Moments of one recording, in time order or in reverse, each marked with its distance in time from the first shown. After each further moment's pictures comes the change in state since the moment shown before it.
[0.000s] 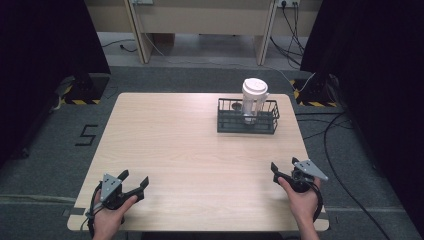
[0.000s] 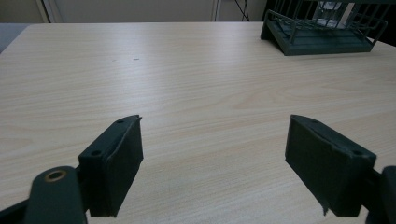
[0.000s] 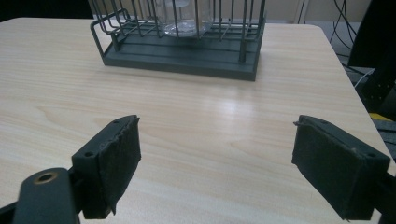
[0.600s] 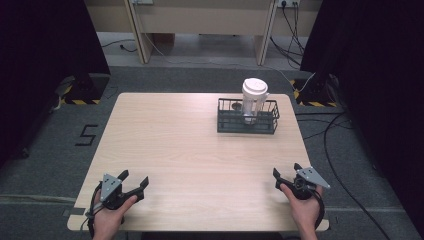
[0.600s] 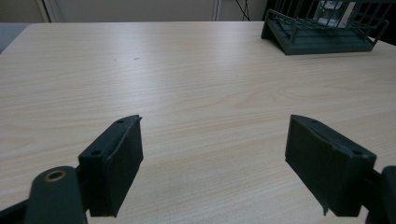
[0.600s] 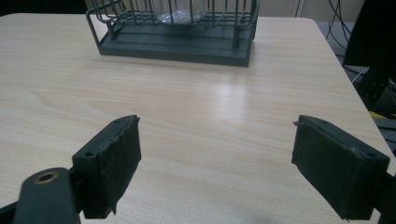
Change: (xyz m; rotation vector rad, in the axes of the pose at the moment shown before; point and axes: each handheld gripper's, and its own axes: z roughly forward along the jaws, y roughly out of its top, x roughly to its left) left arm 0.000 0.000 0.000 0.002 0.002 0.000; right arm -0.004 -0.019 -0.008 -0.019 -0.013 -0.003
